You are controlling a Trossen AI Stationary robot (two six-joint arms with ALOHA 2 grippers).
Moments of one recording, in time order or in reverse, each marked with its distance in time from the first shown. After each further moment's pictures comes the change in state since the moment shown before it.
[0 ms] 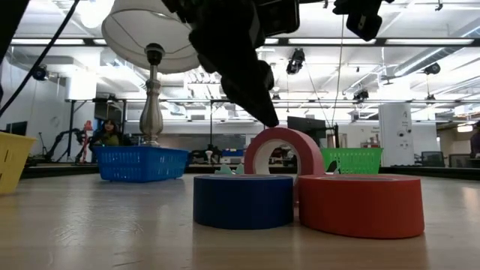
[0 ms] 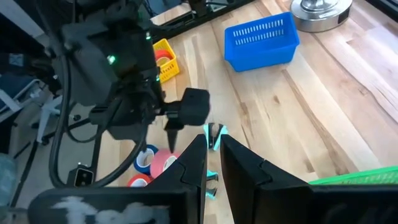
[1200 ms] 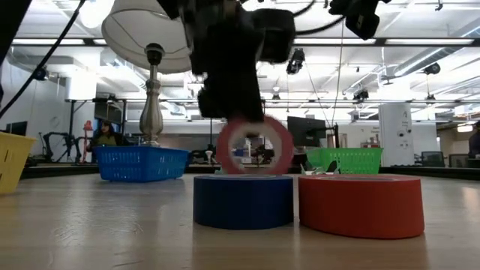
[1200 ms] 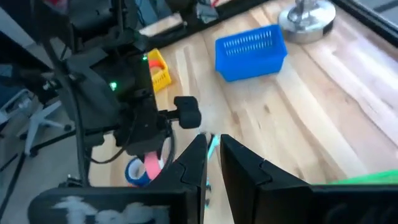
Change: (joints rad) left arm -0.002 0.014 -0.002 -0.044 0.056 -0.375; right arm 0.000 -0.001 -0.001 0.031 0.049 0.003
